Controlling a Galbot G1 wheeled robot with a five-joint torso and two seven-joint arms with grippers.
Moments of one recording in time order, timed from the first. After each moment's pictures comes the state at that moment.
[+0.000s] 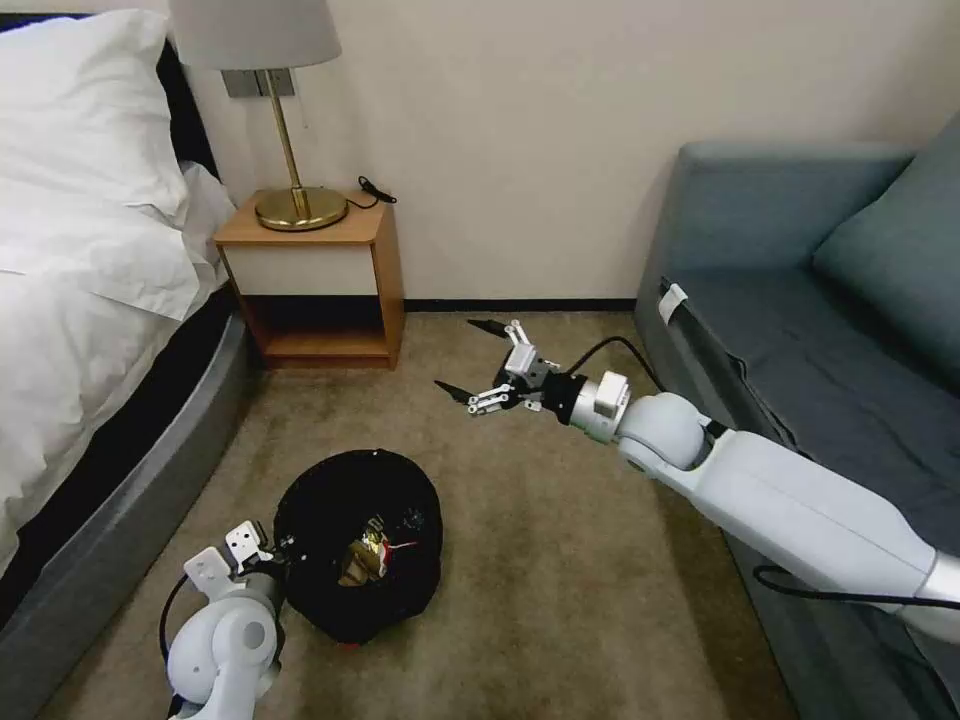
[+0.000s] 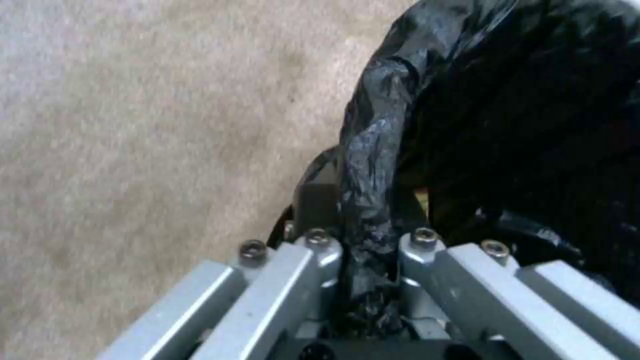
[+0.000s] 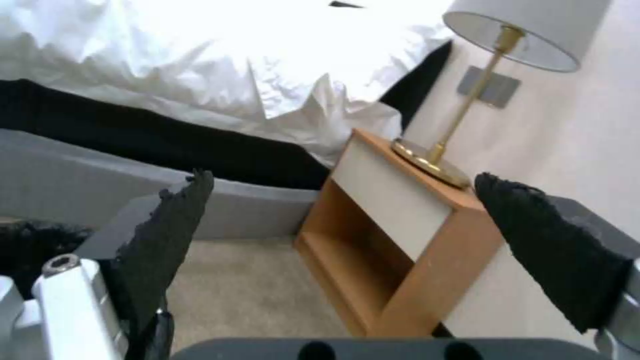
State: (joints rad) left arm 1.41 -1.47 -0.69 -1.93 -0.74 0.60 -0.43; right arm -0.38 0.80 -0.47 1.64 0.55 0.26 -0.24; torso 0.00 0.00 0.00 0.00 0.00
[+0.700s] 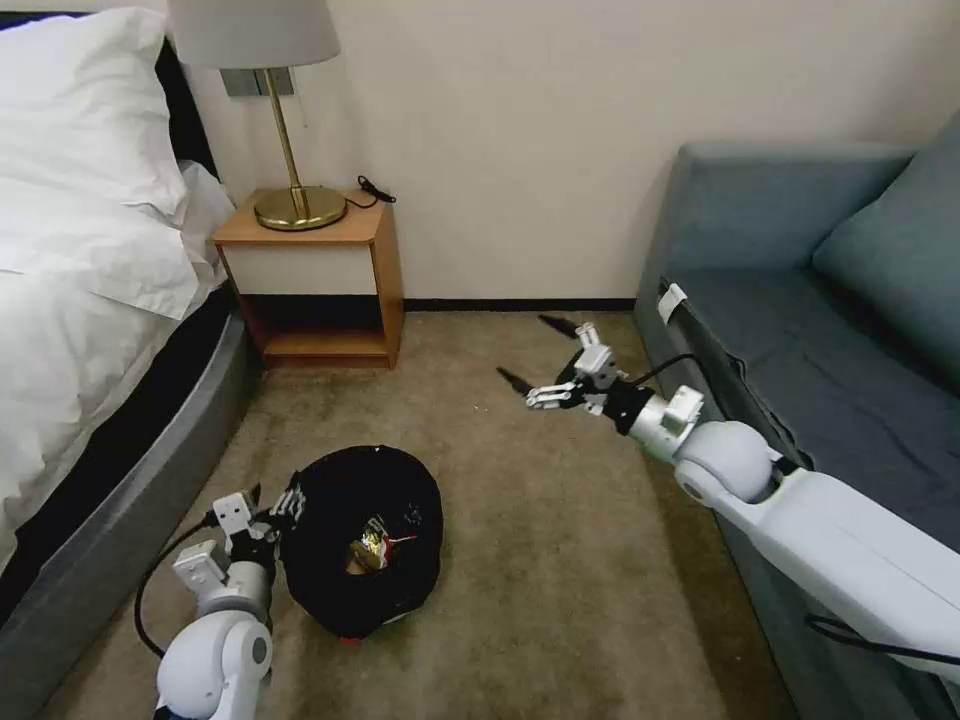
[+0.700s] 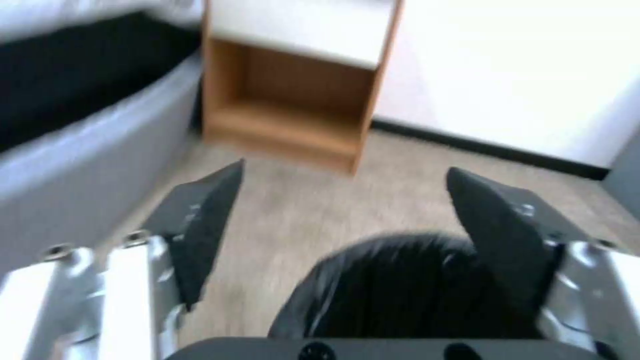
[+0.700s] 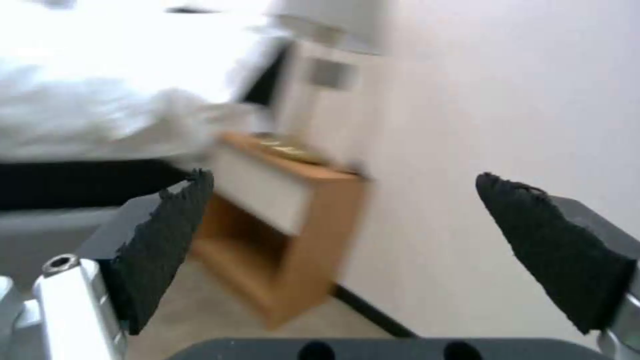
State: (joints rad) left arm 1.45 -1.47 -0.73 -1.93 -0.30 0.11 0.05; right arm -0.74 0.71 -0.09 1.85 0.60 0.19 0.03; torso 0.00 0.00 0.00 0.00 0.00
